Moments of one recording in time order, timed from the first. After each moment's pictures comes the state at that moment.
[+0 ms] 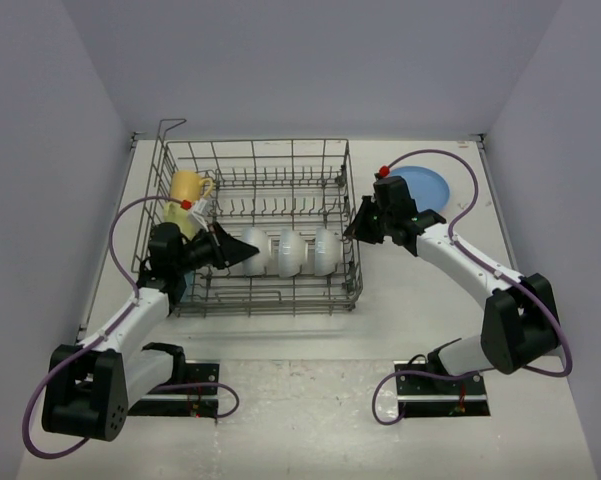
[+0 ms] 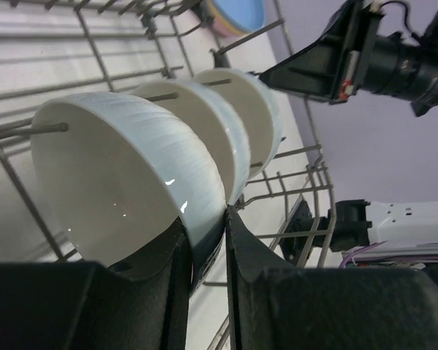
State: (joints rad) left arm -0.13 1.05 0.41 0.34 0.80 -0.74; right arm 0.43 1.44 1.02 -0.38 -0.11 0.72
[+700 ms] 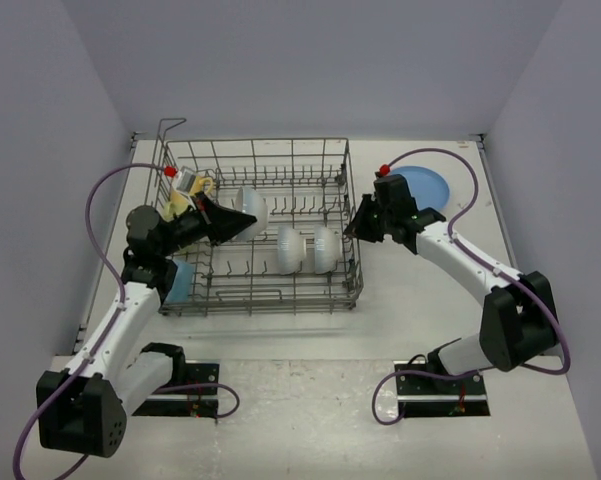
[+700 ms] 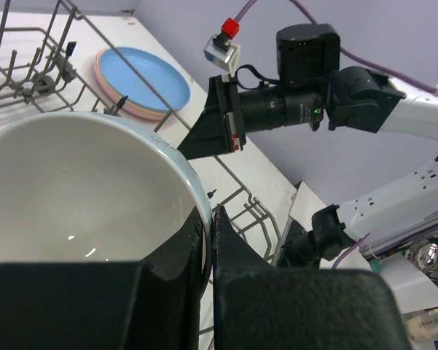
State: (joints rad) left arm -0.13 0.96 0.61 0.45 0.88 -0.74; right arm 0.42 1.45 1.02 -0.38 -0.12 0.71
